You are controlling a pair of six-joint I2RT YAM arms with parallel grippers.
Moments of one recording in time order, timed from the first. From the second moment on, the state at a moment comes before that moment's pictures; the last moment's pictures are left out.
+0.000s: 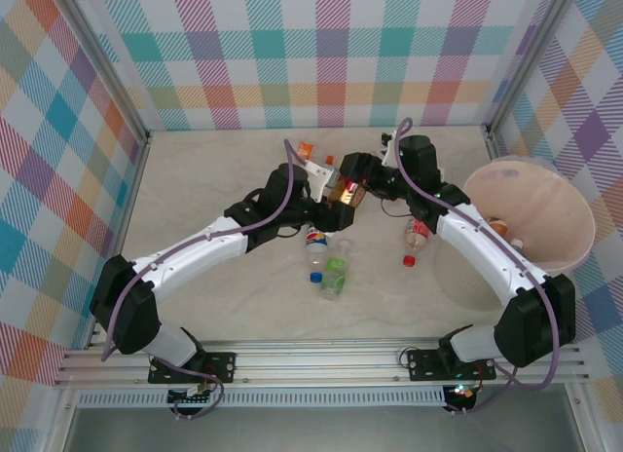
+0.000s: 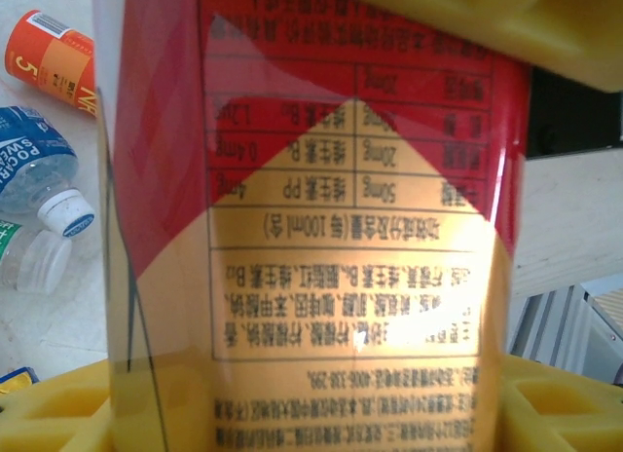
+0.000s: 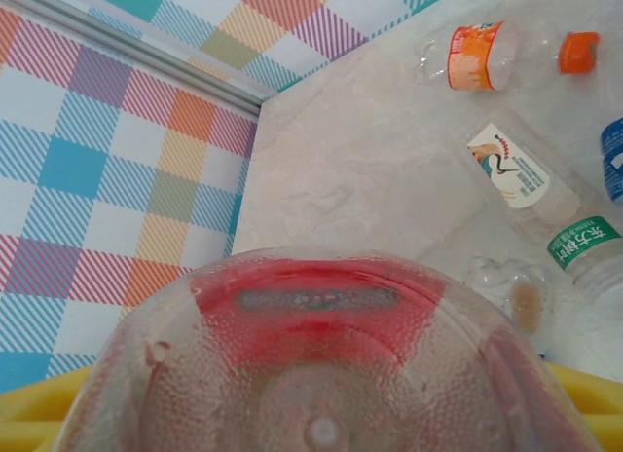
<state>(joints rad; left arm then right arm) -0.77 1.50 1.20 -0.19 0.30 -0.37 0.44 1.37 1.17 -0.23 -0.40 0.81</state>
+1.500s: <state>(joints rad) -0.77 1.34 1.05 -0.18 -0.41 -0.56 0.10 1.08 1.67 -0.96 -0.01 0.28</state>
